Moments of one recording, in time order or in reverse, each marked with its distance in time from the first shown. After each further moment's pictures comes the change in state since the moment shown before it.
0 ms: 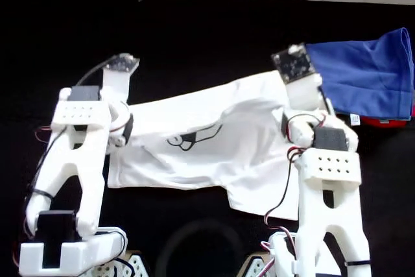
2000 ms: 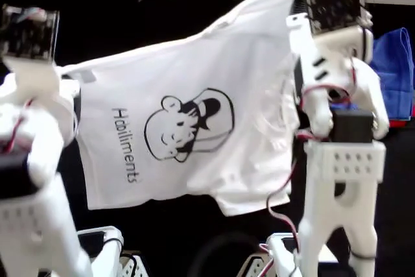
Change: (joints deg) left arm -7.8 -31.2 -18.8 2.7 -0.1; right arm -4.4 8.2 -34.8 -14.3 -3.7
